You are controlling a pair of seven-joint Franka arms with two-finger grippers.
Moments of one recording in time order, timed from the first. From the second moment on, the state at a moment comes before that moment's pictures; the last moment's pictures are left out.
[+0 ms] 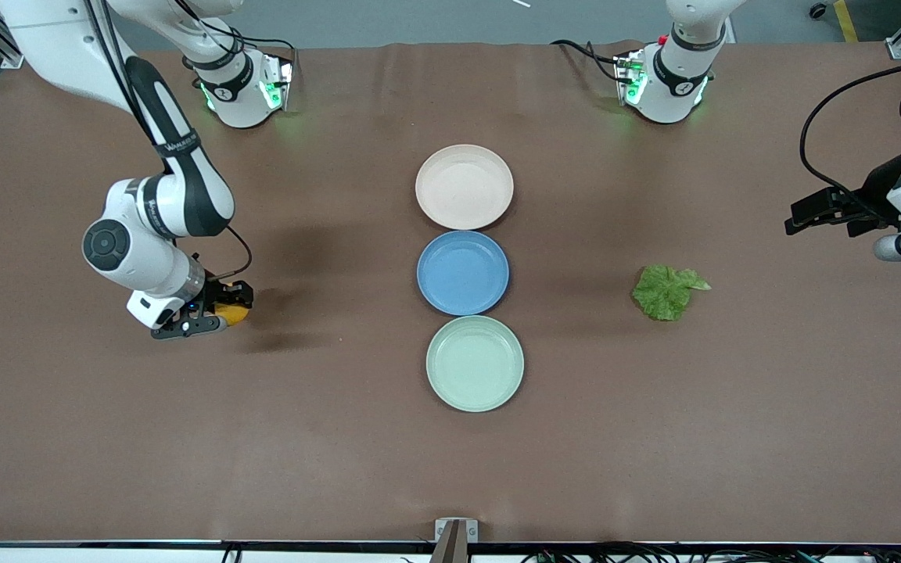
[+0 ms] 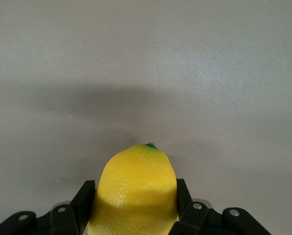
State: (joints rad) left arm 0.54 0.05 -0.54 -1.65 -0.06 1.62 0.01; right arm 0.07 0.37 0.03 -2.13 0.08 2.47 -0.15
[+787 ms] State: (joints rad) left arm 0.06 0.02 -0.05 -1.64 -0.06 1.60 0.01; right arm 0.06 0.44 0.03 -2.13 0.08 2.54 -0.31
